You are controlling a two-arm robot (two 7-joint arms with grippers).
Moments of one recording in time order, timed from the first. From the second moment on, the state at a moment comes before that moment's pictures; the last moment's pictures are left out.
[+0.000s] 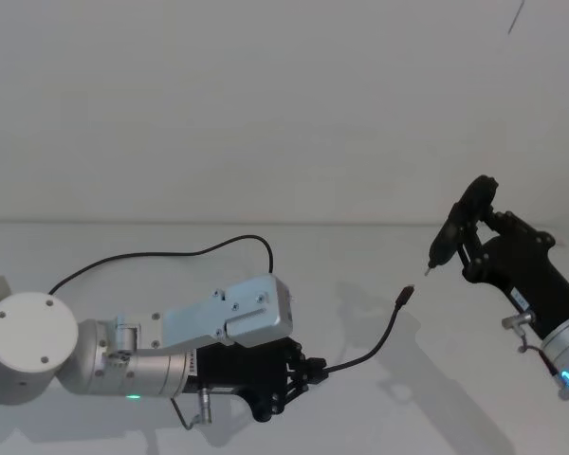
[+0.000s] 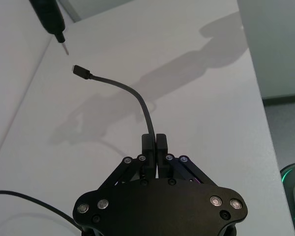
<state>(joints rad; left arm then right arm) -0.61 0.58 0.78 -1.65 -0.23 0.16 -0.79 0.09 0.36 -0.14 -1.77 0.39 0.01 0.22</state>
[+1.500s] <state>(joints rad) -0.63 0.56 0.79 -1.64 -0.22 0.10 -0.80 0.20 0.50 -0.11 -1.72 0.56 0.22 0.37</state>
